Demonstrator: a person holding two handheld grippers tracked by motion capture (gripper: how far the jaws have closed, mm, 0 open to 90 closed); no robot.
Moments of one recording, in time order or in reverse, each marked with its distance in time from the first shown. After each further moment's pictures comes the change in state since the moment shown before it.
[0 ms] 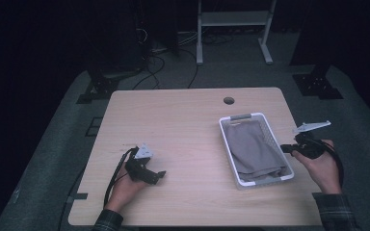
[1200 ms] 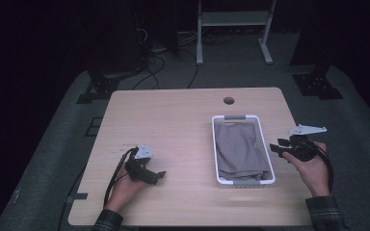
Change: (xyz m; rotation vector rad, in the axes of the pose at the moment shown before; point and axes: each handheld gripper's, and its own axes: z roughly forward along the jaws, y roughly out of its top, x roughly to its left) left arm 0.000 0.000 0.000 -0.002 -0.001 0.002; right arm 0.012 -0.005 0.017 -0.173 -0.027 0.015
